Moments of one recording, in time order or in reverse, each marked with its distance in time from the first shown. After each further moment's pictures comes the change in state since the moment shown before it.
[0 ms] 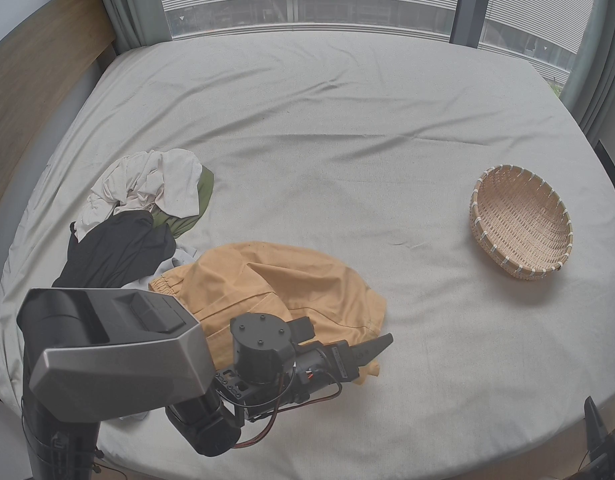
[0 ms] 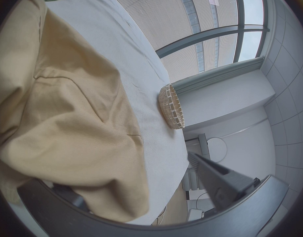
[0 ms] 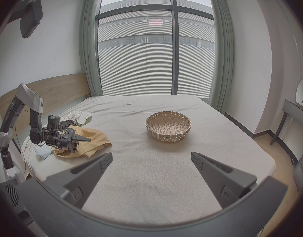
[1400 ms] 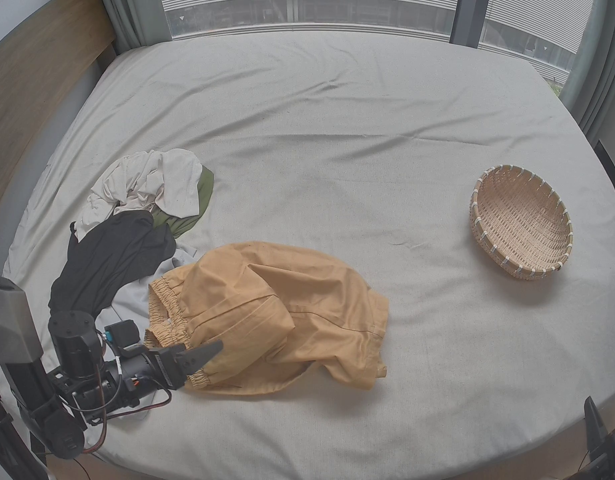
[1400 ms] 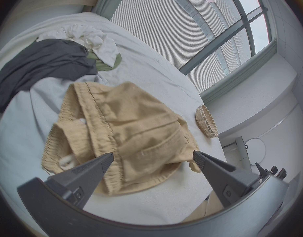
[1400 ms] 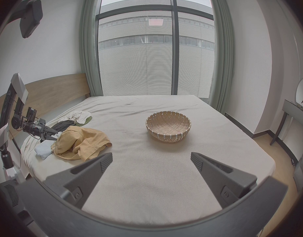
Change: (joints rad) left arm 0.517 -0.389 0.653 -0.135 -0.114 0.345; right arm 0.000 0.000 0.000 0.000 0.000 -0.001
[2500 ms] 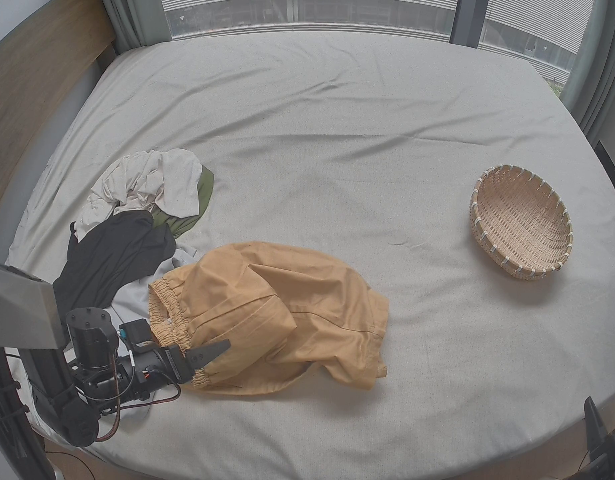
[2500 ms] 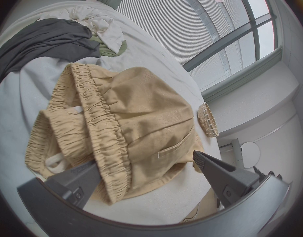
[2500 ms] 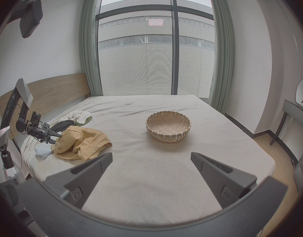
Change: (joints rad) left arm -0.002 0.125 -0.106 -0.004 -0.074 -0.103; right arm 0.000 0.000 0.000 0.001 0.000 0.000
